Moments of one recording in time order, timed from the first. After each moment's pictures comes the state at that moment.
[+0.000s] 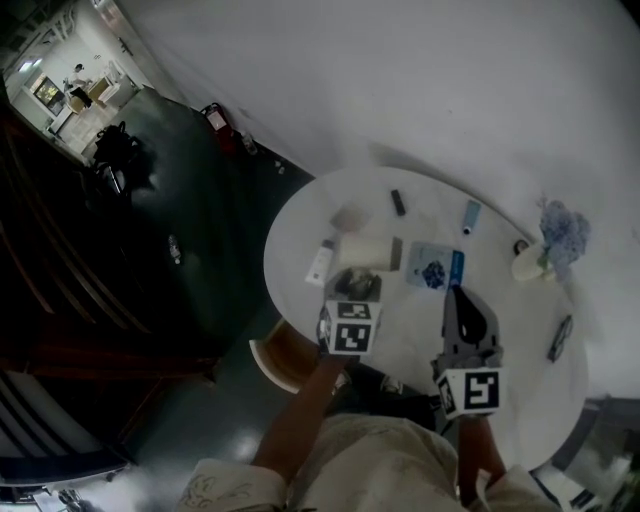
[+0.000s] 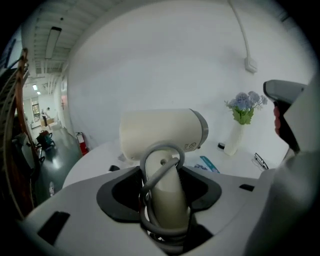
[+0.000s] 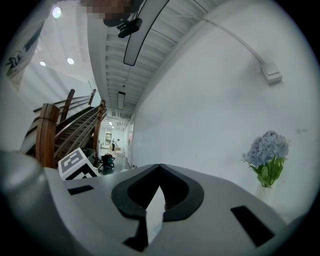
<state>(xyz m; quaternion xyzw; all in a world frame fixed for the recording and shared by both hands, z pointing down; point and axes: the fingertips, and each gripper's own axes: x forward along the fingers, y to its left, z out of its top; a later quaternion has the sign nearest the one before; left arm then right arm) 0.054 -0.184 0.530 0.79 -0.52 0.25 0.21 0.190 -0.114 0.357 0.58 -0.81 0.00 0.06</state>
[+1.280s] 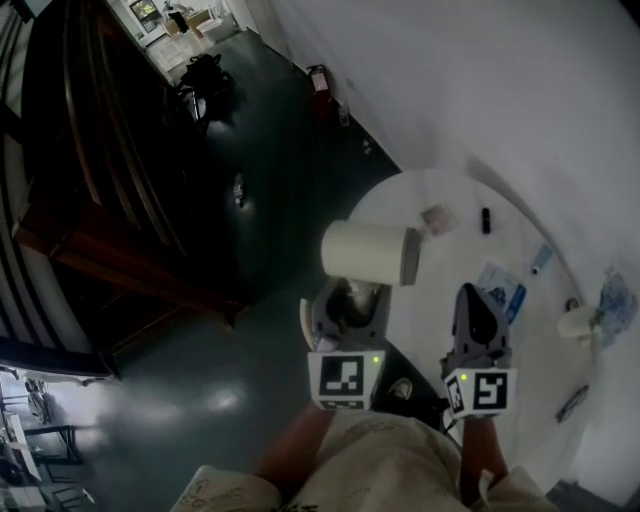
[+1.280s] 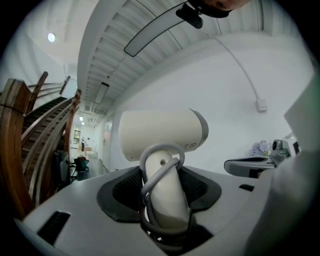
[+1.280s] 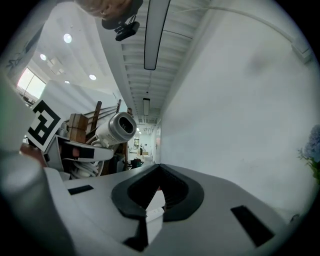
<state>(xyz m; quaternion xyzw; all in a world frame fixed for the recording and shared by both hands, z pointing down) -0.087 -0.087 0.347 0.70 -0.72 0.02 0.06 0.066 -0.115 0.347 0.43 -0.90 -0.02 0.04</state>
